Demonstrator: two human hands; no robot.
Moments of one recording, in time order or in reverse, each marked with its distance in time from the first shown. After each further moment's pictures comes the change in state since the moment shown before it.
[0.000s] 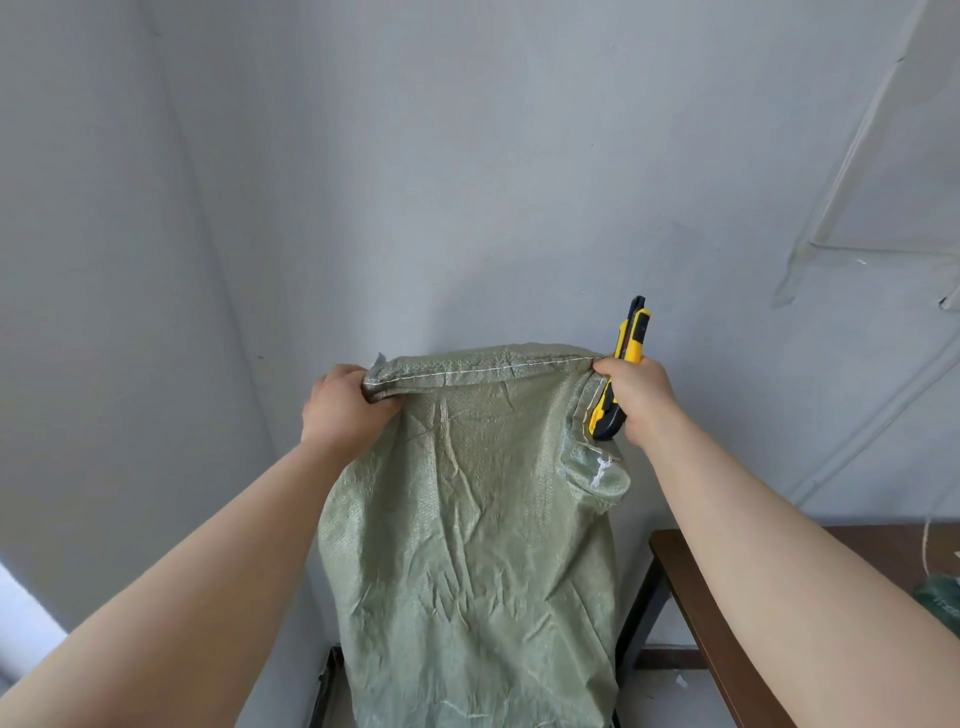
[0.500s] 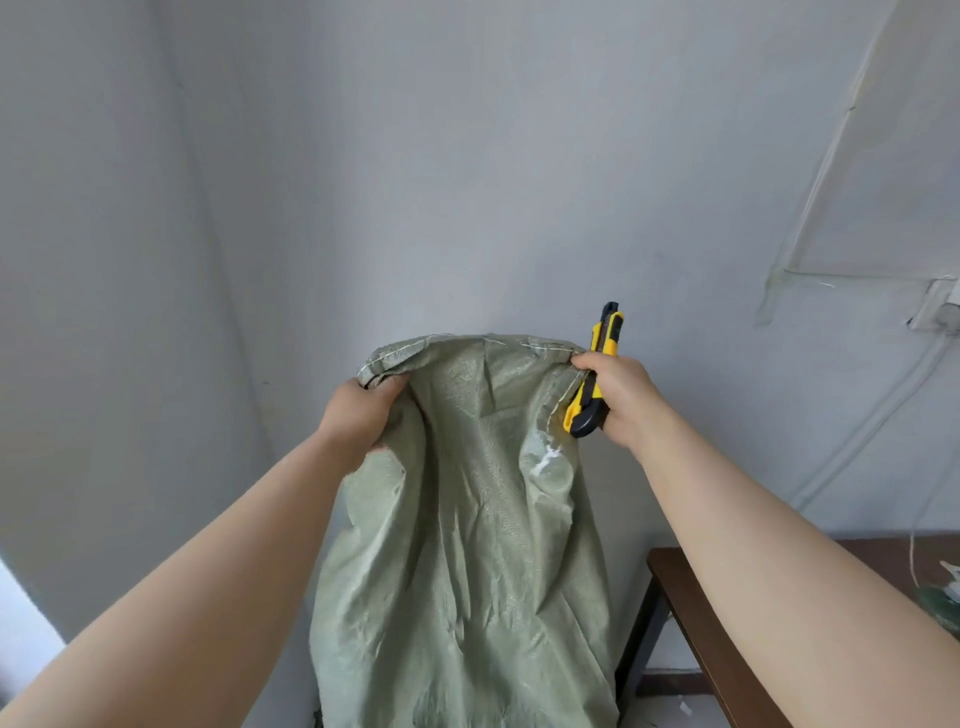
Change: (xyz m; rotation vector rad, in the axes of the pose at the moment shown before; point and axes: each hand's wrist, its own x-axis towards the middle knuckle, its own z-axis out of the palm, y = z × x) left_hand 0.000 0.030 -0.021 -0.683 -0.143 -0.294; right_hand -0.026 -0.034 0.012 0.136 -0.147 0.064
